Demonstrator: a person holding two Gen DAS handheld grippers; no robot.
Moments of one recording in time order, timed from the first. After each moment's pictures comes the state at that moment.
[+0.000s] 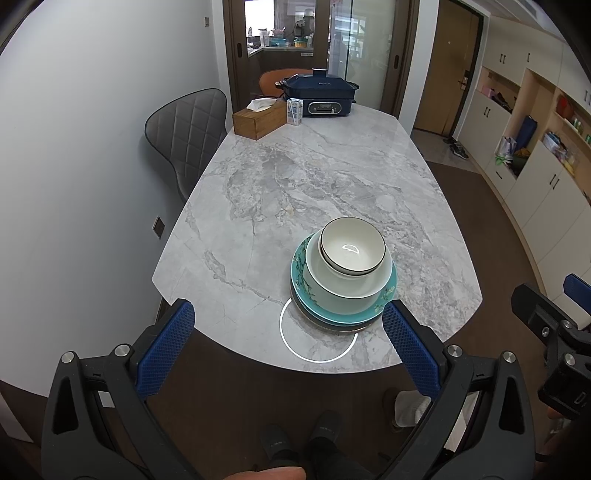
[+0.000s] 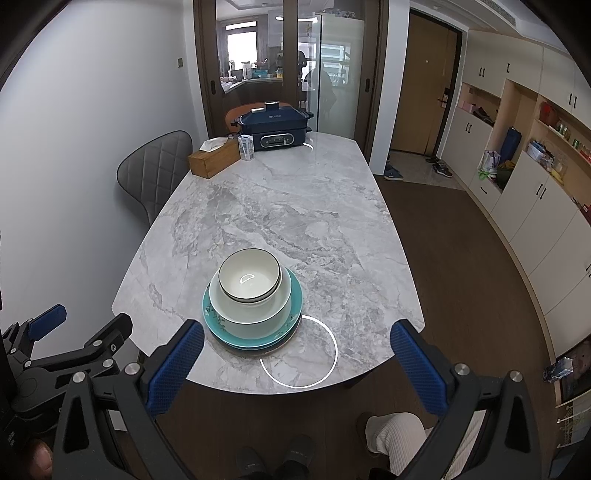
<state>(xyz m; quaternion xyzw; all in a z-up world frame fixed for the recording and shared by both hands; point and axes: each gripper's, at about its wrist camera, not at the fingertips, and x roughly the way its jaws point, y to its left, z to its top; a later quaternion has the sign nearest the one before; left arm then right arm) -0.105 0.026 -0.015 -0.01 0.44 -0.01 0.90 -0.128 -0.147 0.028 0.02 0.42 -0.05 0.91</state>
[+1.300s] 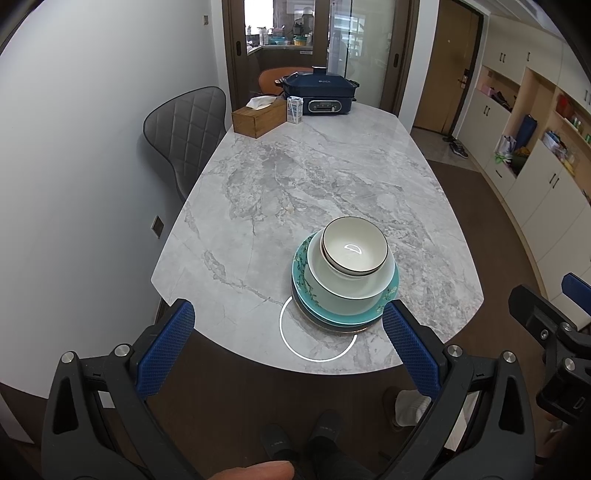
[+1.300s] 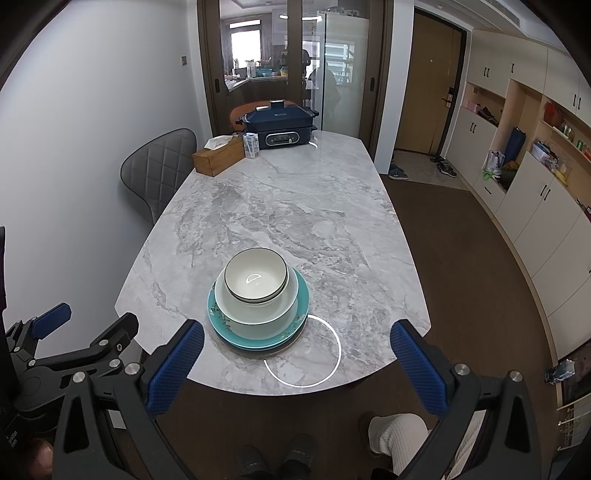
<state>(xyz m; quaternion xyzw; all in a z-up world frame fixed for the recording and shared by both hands) -0.104 0.031 -0.015 -0.01 0.44 -0.01 0.90 -0.127 -0.142 0.026 0.01 0.42 -0.05 0.91</state>
